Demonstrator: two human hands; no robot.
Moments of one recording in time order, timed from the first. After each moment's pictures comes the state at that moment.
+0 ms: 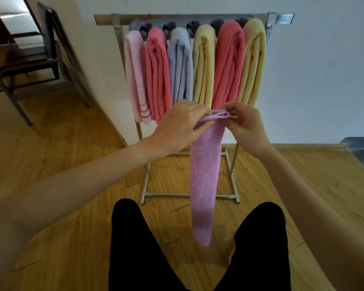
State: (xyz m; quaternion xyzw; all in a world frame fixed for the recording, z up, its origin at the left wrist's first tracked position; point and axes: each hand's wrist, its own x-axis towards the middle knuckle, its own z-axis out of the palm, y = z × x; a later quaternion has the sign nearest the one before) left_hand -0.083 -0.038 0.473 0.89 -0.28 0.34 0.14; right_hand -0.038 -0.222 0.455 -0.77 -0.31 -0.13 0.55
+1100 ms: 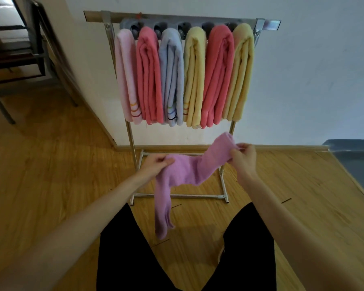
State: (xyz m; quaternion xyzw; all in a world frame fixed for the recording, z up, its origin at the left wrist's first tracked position) left_hand -0.079 0.002 0.322 0.81 0.07 -0.02 0.58; right_hand -0.041 -0.247 0.367 -0.74 0.12 -0.04 0.66
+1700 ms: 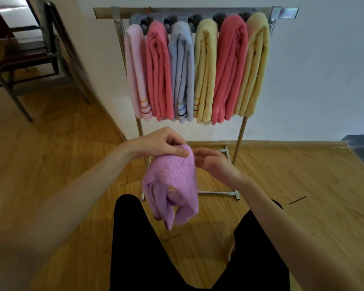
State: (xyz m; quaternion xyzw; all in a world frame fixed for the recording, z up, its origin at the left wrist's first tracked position) left_hand -0.095 0.013 0.446 0.86 -0.21 -0.16 0.44; right_hand -0.067 -0.191 0.369 -0.64 -0.24 0.31 0.66
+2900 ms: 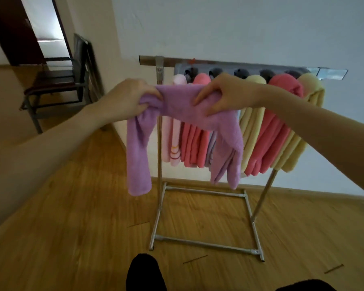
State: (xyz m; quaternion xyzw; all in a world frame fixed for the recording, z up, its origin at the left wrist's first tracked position) left_hand 0.007 0.215 0.555 0.94 -0.09 0.32 -0.01; right_hand 0.082 -0.039 0.611 -0.85 -0.50 0.01 0.16
